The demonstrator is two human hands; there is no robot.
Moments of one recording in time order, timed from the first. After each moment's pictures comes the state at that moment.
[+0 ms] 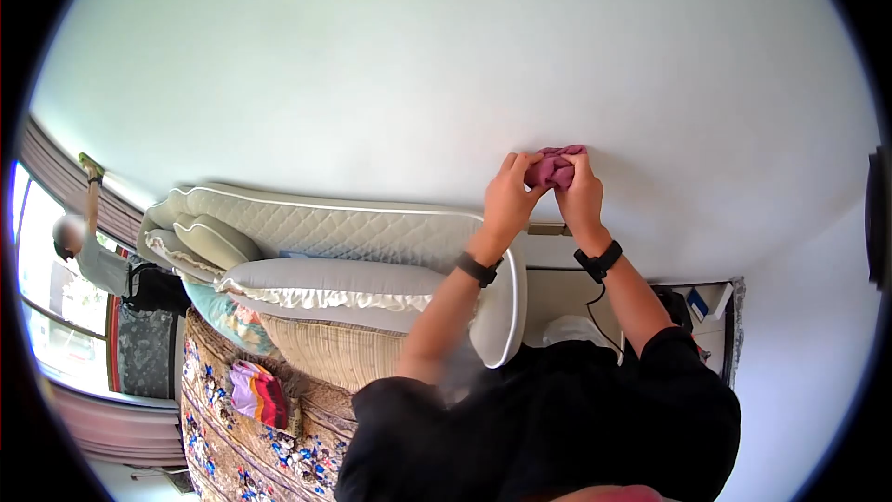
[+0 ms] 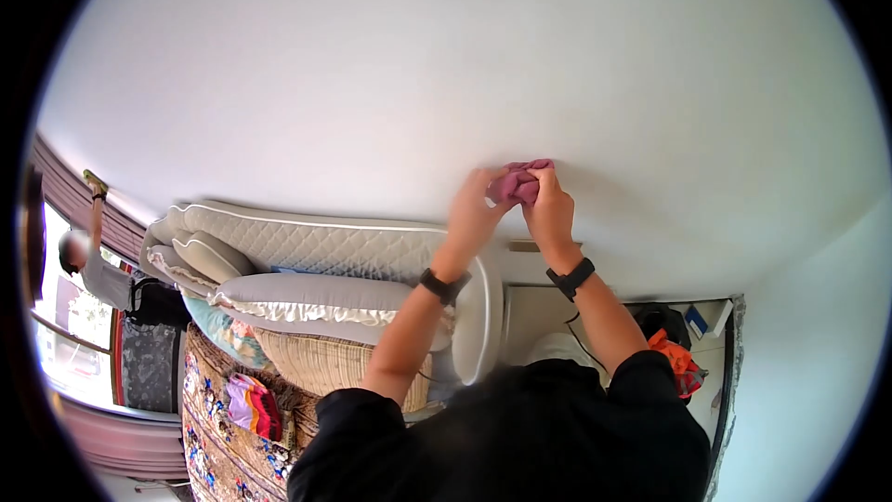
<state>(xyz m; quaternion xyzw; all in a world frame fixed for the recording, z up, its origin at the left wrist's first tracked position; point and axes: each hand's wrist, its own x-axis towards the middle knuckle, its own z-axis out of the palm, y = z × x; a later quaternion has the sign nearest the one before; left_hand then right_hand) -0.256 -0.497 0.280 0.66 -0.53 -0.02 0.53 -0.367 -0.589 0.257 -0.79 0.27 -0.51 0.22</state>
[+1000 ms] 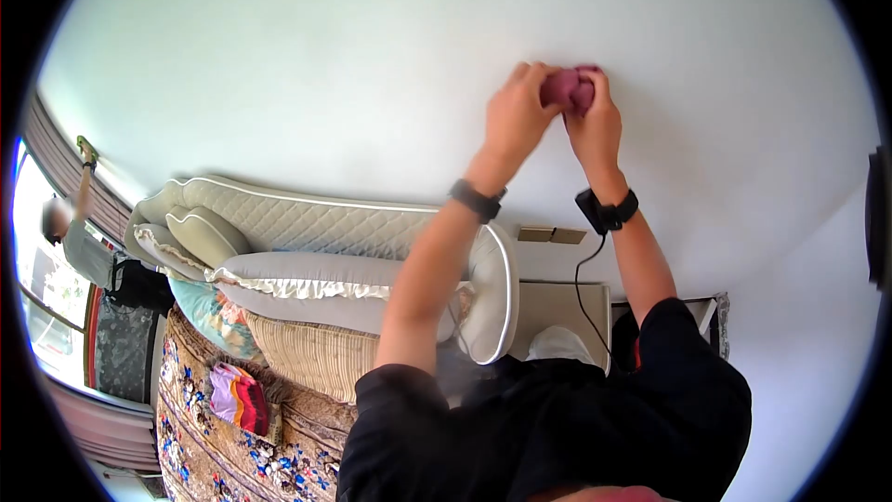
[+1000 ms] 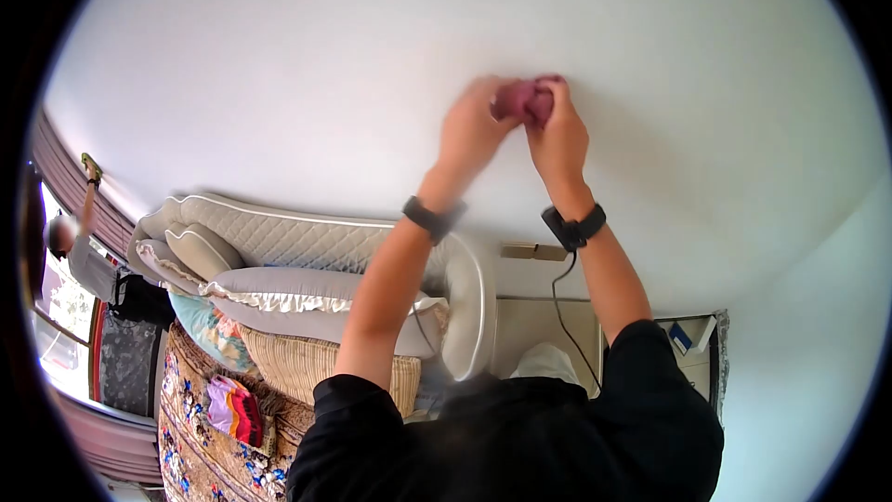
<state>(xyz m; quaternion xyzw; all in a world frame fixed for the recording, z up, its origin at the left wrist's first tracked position) -0.256 -0.508 0.427 0.59 -0.58 0.11 0.54 -0.363 -0.587 0.407 -0.76 0.25 -0.59 0.13</state>
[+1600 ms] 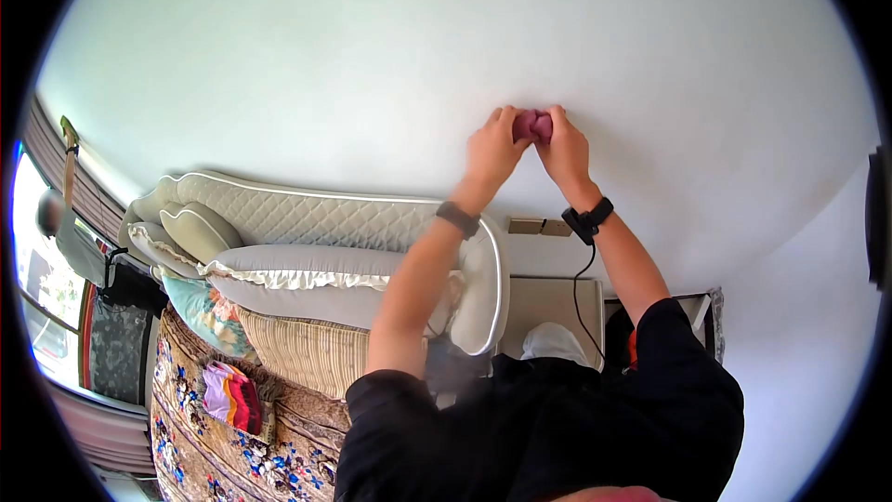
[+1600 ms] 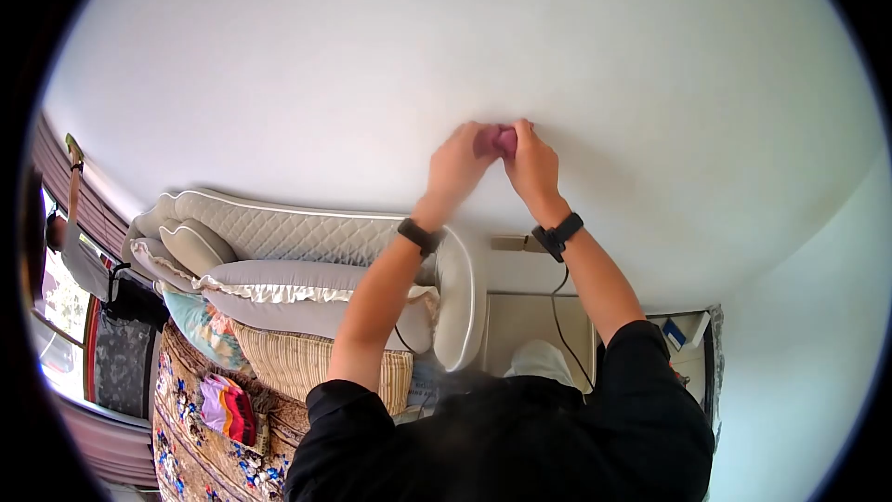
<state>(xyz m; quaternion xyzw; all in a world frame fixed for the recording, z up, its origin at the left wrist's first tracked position) -0.251 -0.495 0.342 0.69 -0.55 0.08 0.47 -0.367 -0.581 0.337 -0.83 0.24 -0.49 0.10</state>
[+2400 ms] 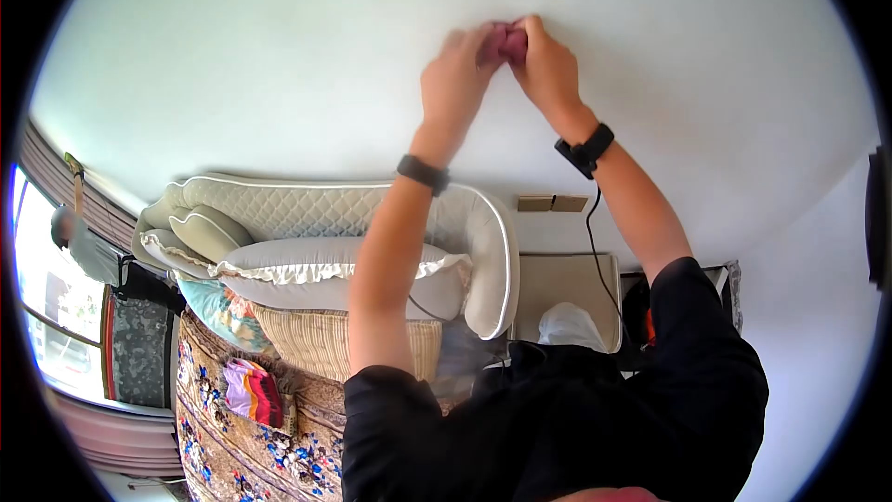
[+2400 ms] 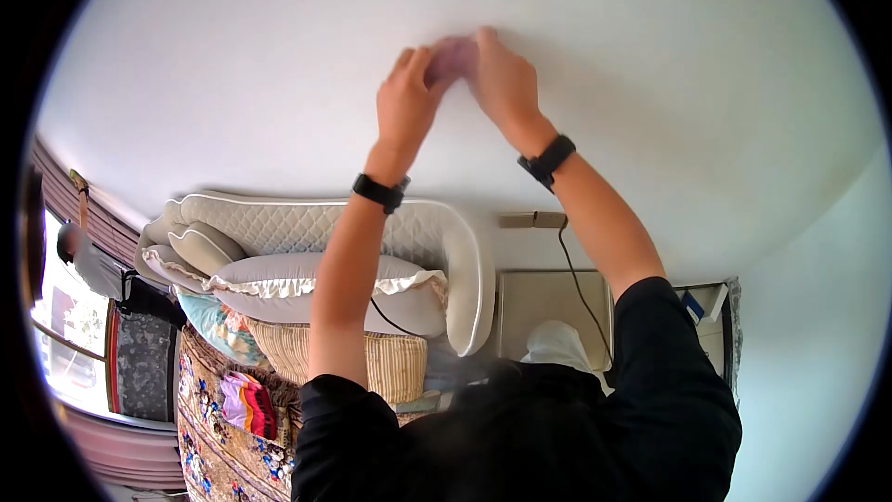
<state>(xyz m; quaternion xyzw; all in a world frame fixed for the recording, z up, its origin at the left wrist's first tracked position) -0.222 -0.479 0.418 0.64 -0.56 0.26 0.45 -0.324 -0.588 0.411 -0.81 0.21 -0.54 0.09</state>
